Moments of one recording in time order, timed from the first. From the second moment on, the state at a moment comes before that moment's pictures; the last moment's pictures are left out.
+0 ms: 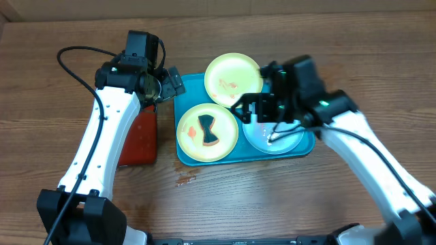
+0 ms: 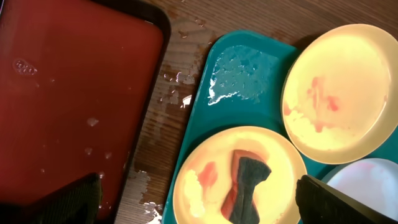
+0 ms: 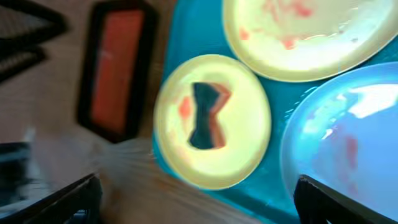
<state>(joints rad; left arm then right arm) -0.16 1.66 1.51 -1.02 -0.03 -0.57 0.42 1.56 1.26 -0.69 -0.45 0.38</state>
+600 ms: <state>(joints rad) -0.16 1.66 1.51 -1.02 -0.03 -0.57 0.53 1.85 1.28 -0.48 -0.17 0.36</state>
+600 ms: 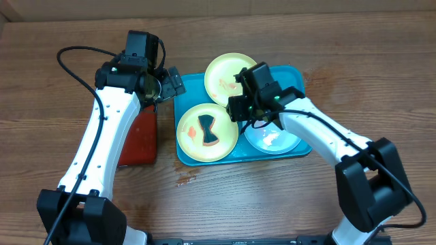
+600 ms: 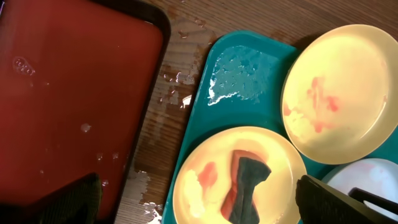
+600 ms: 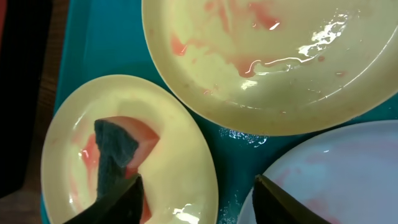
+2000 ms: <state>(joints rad) -0.16 1.68 1.51 -1.06 0.03 -0.55 0.57 1.97 1.42 -0.52 -0.05 0.29</state>
